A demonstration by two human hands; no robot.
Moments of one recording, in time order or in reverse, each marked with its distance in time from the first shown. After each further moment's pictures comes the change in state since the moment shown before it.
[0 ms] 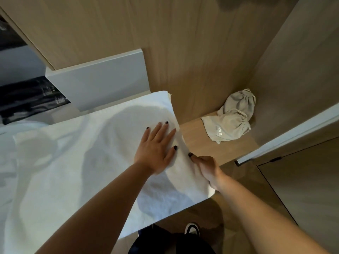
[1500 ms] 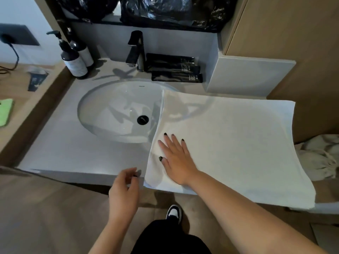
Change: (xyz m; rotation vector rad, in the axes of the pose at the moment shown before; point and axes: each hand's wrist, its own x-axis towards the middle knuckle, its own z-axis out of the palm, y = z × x) left_hand -0.389 -0.125 -0.013 -1.064 0.668 -1.226; right_hand -0.148 -0.019 0.351 -1.342 -0.428 -1.038
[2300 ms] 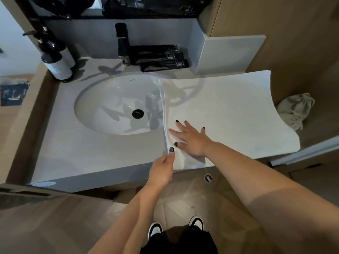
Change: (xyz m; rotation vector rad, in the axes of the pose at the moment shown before) left_hand 0.029 -0.002 -0.004 0.047 -0.682 -0.153; right_hand -0.010 -0.031 -0.017 -0.004 -0.175 0.304
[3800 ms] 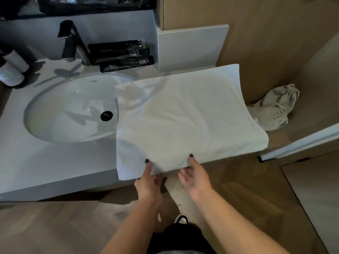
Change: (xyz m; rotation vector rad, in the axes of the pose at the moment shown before) left_hand 0.011 0.001 0.139 -1.043 0.346 -0.271; right_hand -0.088 0.094 0.082 2.391 0.393 0.796
